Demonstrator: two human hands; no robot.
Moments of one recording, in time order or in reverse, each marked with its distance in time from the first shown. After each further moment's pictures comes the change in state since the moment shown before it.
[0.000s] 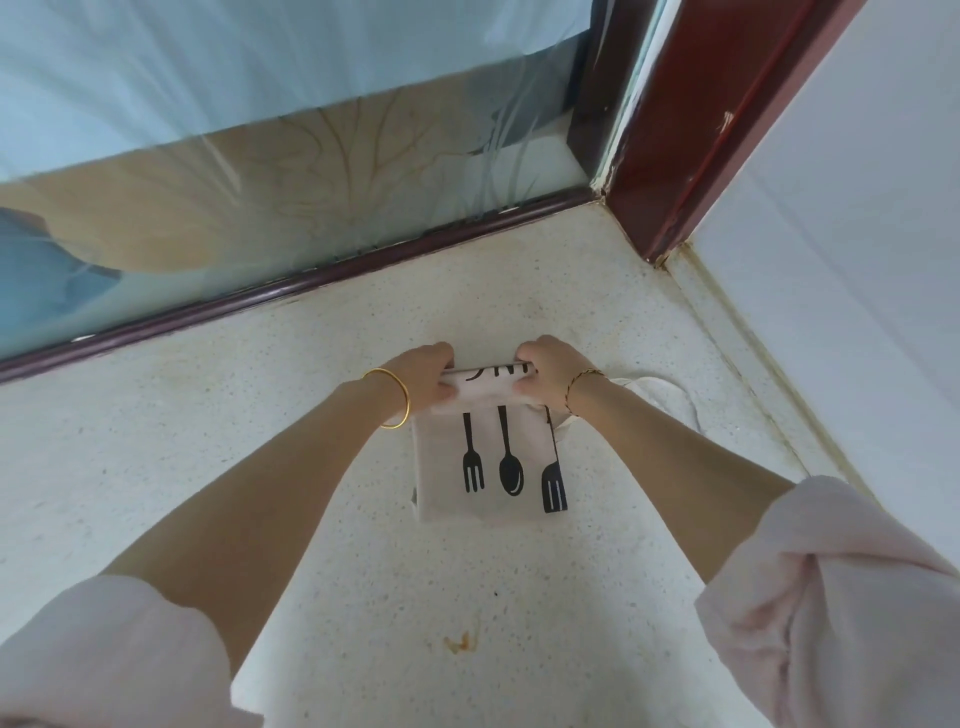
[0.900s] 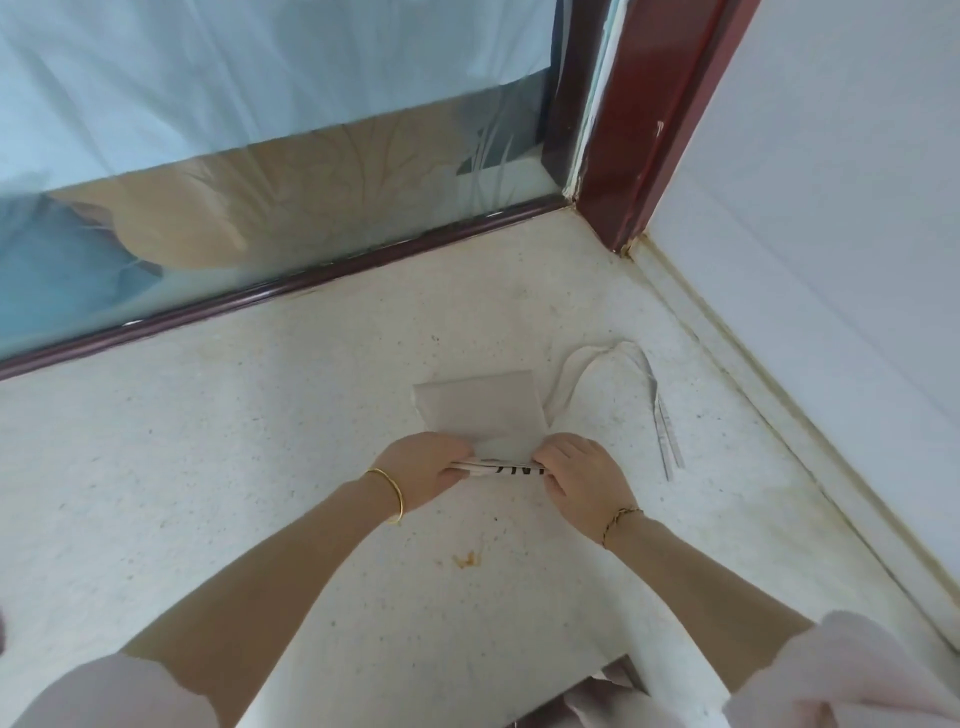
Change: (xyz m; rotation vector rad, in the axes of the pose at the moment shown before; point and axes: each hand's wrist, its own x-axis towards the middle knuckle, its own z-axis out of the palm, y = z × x) left_hand -0.115 -0.001 0.105 0.145 0.081 0.303; right_hand -0.162 0.028 0.122 -0.080 0.461 -0.284
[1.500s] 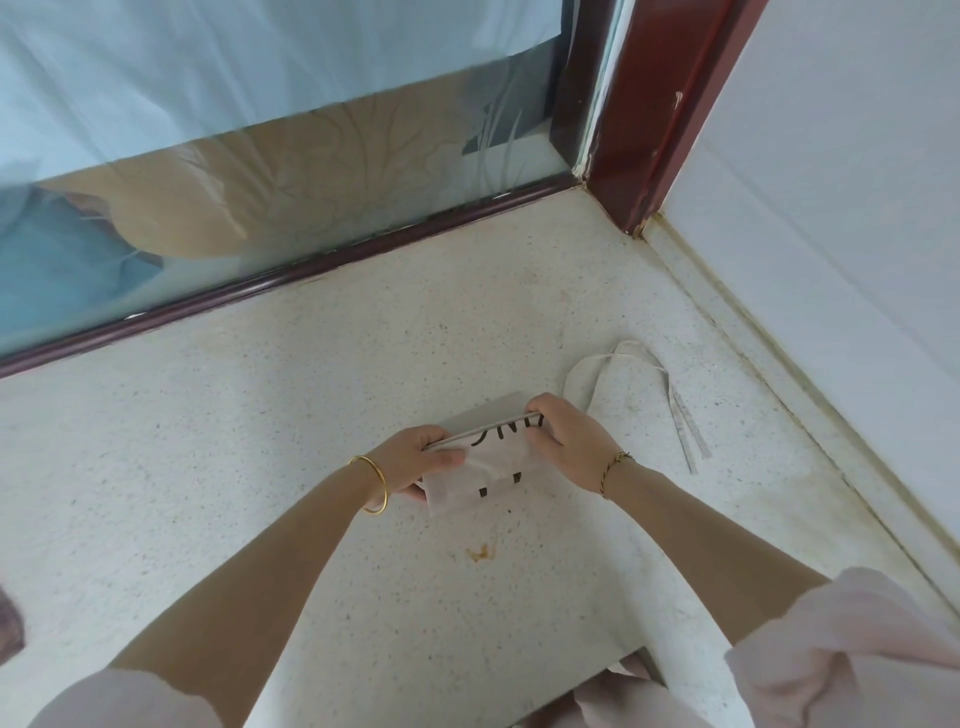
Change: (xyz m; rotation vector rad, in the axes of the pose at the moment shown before) left_hand -0.012 -0.016 -0.010 -1.110 -0.194 -0.518; right_hand 0.041 -0.011 -0.015 0.389 -0.268 0.250
